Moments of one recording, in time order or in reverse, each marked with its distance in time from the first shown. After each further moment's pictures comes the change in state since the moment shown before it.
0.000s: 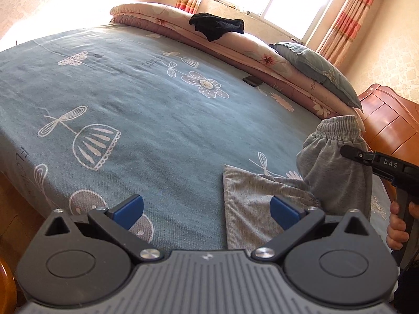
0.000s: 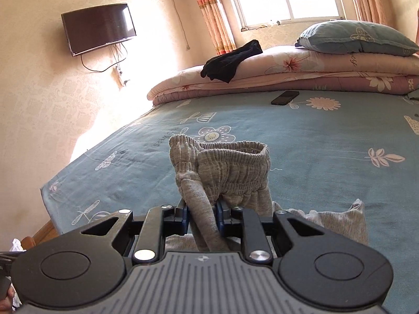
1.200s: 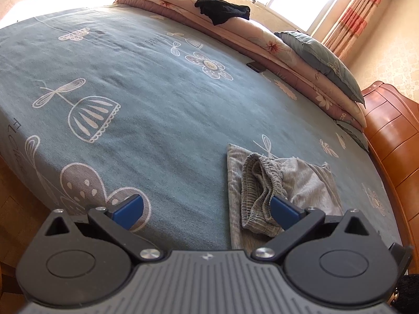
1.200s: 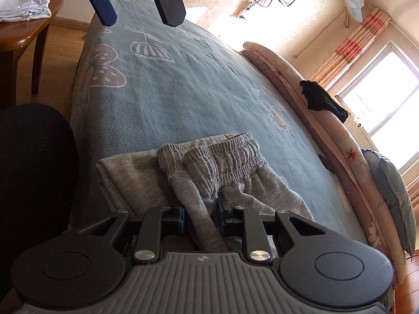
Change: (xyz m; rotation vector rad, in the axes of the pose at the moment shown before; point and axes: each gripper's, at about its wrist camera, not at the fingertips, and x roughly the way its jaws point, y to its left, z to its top) left arm 0.023 0.009 -0.017 -0.037 0.066 -0.015; right arm 0.044 0.120 -0.170 -0.965 0.133 -0.131
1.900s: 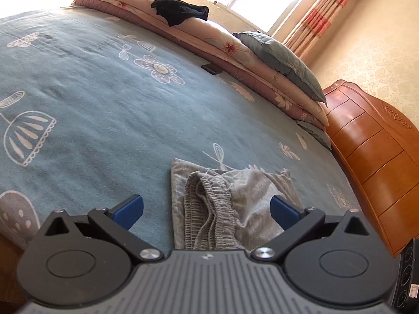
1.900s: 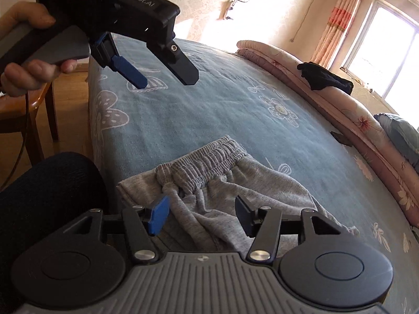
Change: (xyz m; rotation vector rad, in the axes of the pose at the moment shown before) left arm 0.047 -0.035 0.024 0.042 0.009 -0.237; right arm -0.050 -0.066 -0.008 0.276 -0.017 0.158
